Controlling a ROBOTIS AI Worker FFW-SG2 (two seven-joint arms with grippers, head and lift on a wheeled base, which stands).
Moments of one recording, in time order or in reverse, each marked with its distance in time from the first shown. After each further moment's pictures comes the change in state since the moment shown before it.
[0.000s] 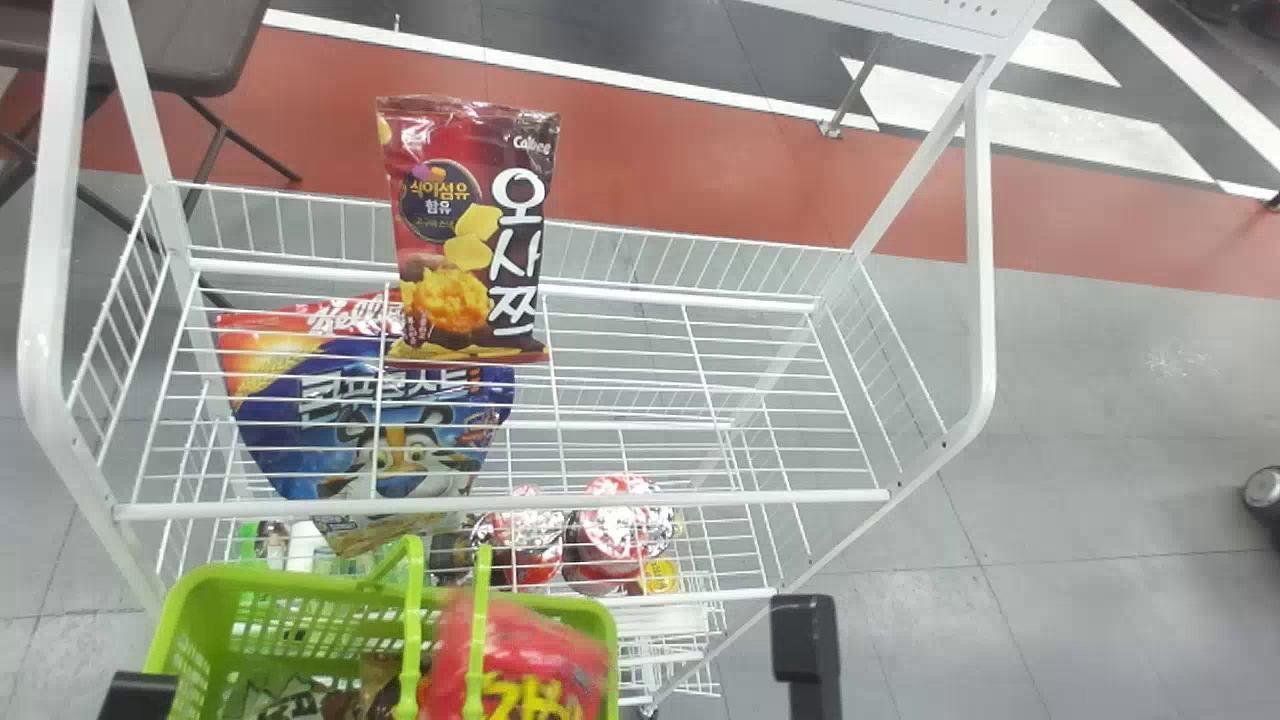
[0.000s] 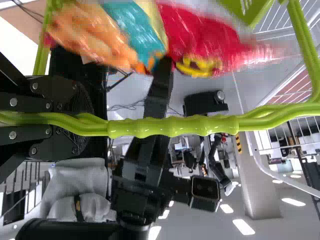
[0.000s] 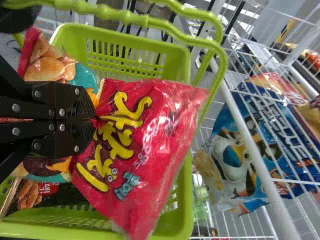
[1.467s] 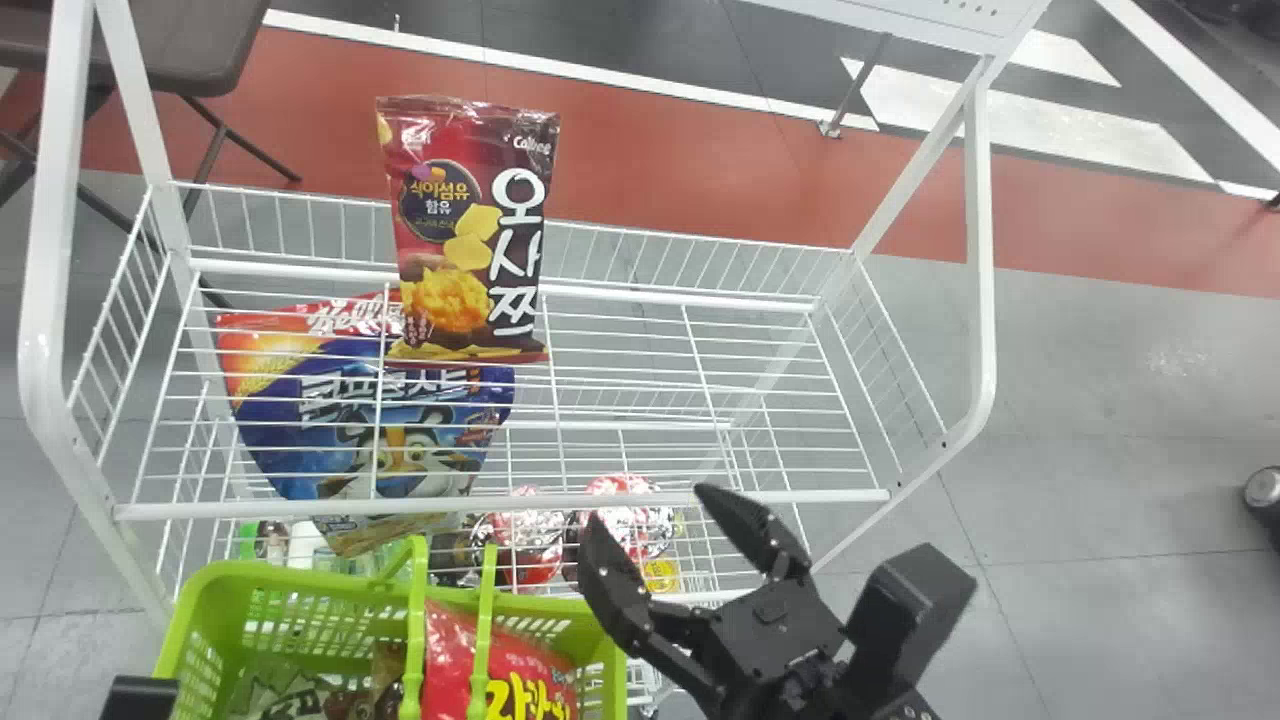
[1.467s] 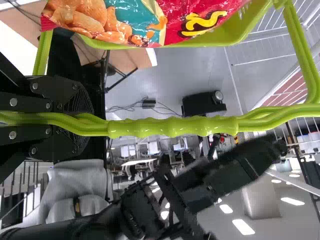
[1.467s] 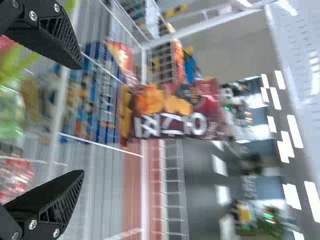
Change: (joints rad) left arm 0.008 -0.002 -0.004 -0.002 -0.005 -0.015 0.005; right arm 0.166 -0.053 0.191 0.058 0.275 -1.199 -0.302
